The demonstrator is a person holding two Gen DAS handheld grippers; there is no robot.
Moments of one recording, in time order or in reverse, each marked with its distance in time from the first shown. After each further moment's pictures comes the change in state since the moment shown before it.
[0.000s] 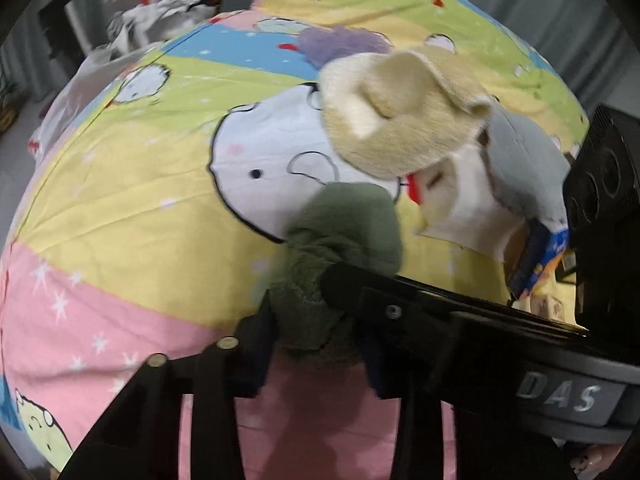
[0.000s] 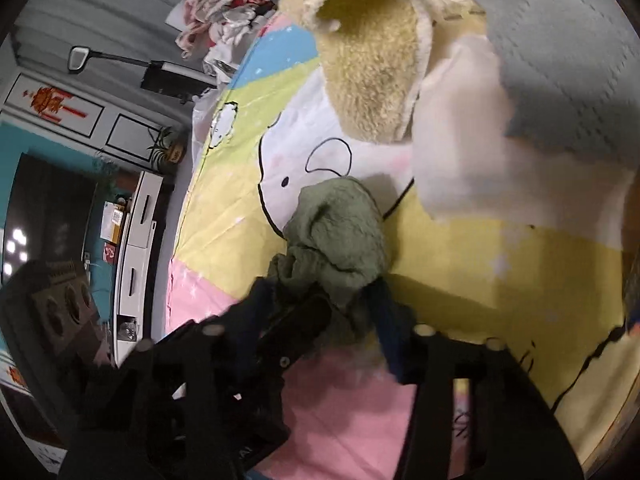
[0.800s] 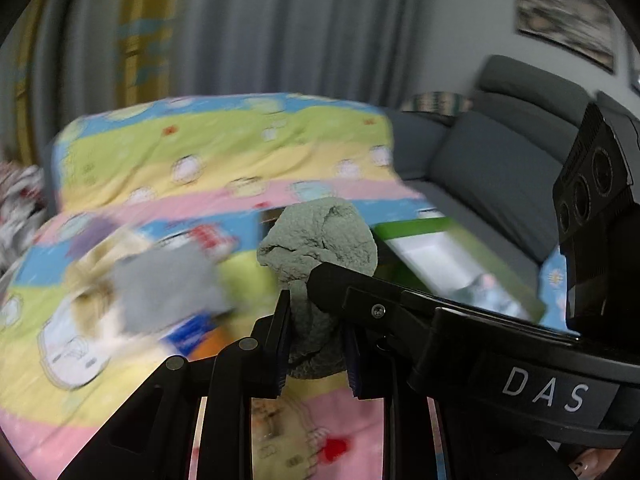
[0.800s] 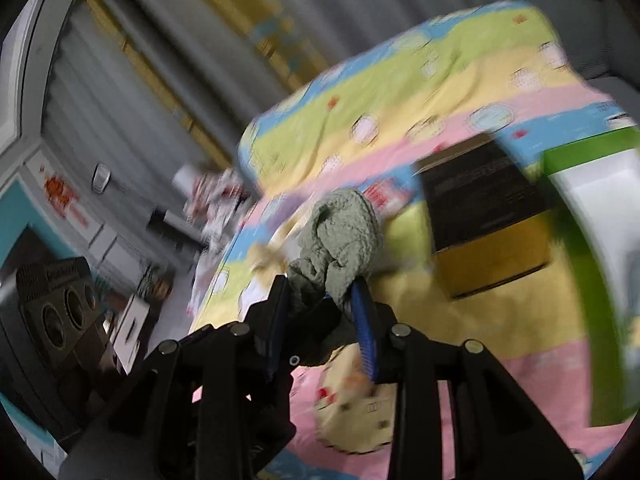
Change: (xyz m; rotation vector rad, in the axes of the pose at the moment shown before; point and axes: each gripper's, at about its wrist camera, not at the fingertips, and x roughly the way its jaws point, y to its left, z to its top) left arm -0.107 -0.257 -0.029 0.513 -0.362 -0.361; right arm -0.296 -0.075 -0.088 0.061 -0.688 -0.156
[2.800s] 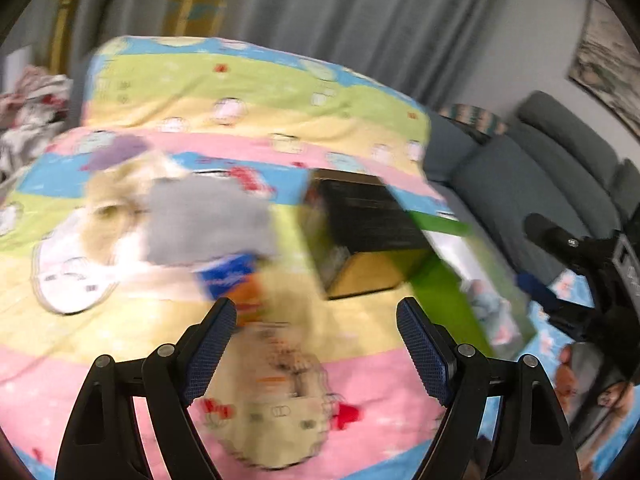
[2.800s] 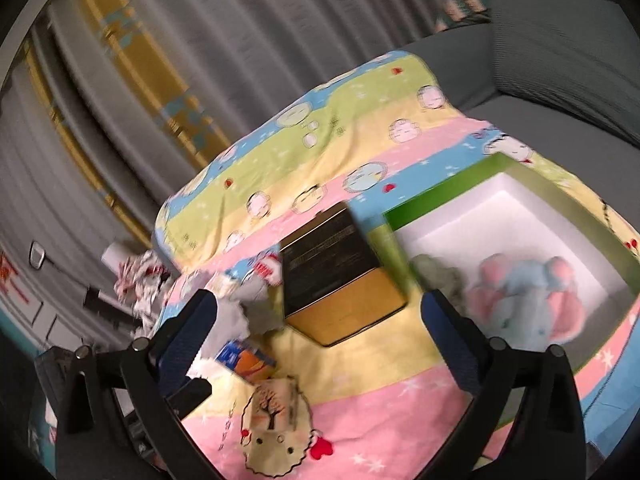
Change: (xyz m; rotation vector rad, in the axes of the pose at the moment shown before) left arm -0.013 0.081 -0.030 -0.292 0.097 0.043; right arm -0.043 -0.025 0.010 0.074 -0.138 -0.236
